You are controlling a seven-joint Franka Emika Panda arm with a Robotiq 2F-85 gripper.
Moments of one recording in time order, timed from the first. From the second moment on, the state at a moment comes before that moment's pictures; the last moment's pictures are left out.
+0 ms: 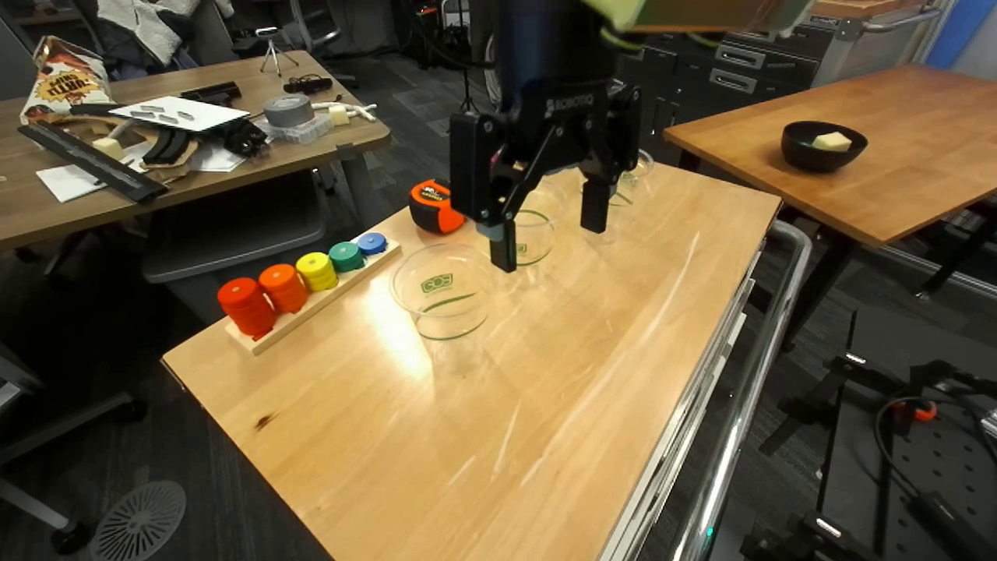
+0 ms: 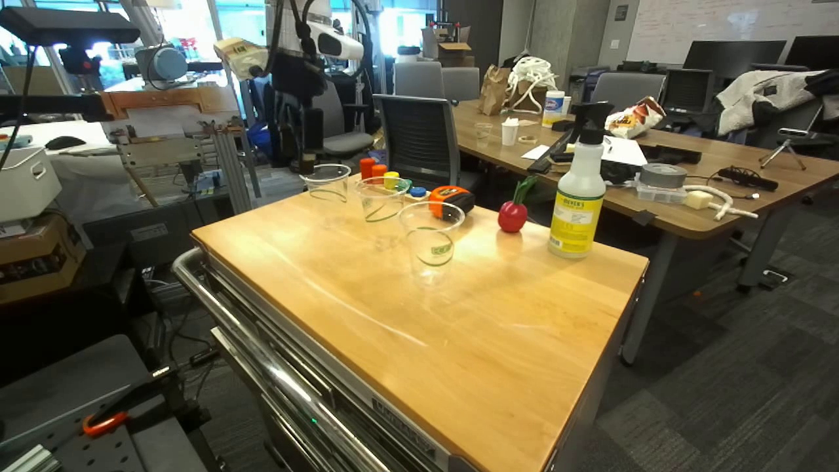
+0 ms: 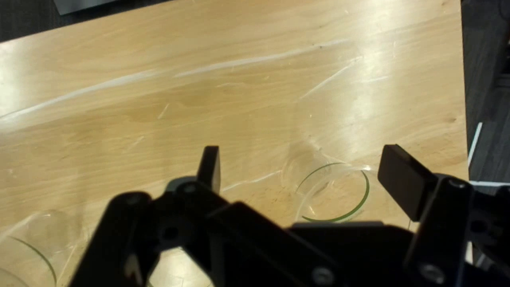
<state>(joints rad) 0.13 0.02 0.16 -2.18 0.16 2.11 0.42</state>
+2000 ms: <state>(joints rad) 0.19 0.20 0.13 -2.09 0.20 2.34 0.82</state>
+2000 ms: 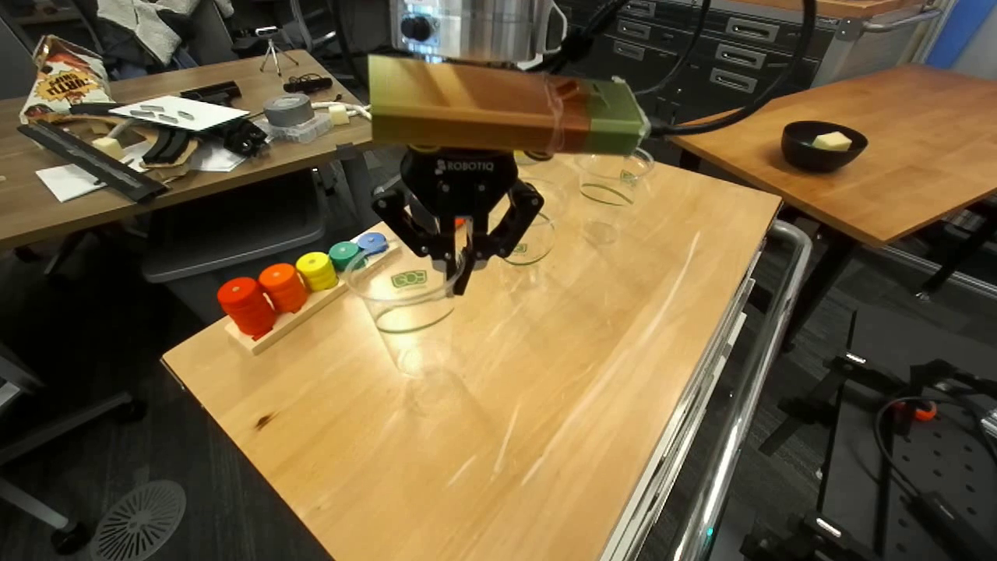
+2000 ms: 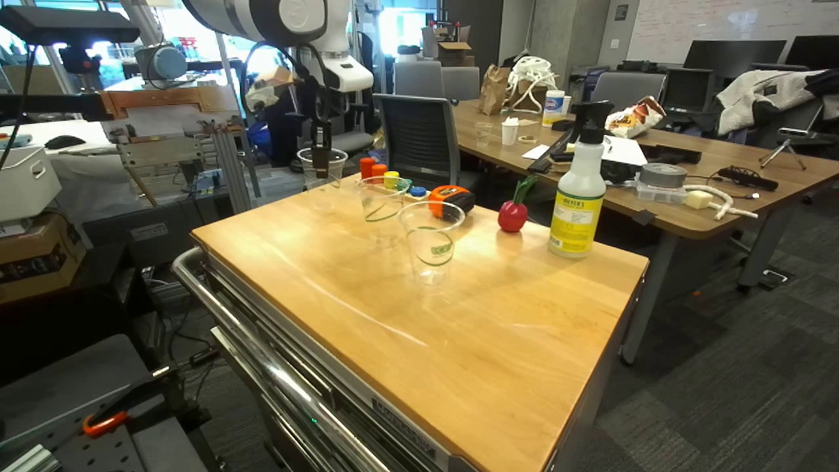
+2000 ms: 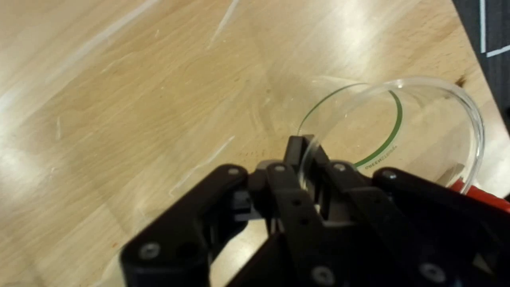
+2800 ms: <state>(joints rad) 0.13 -0.05 0.09 -2.03 0.01 2.22 0.91</state>
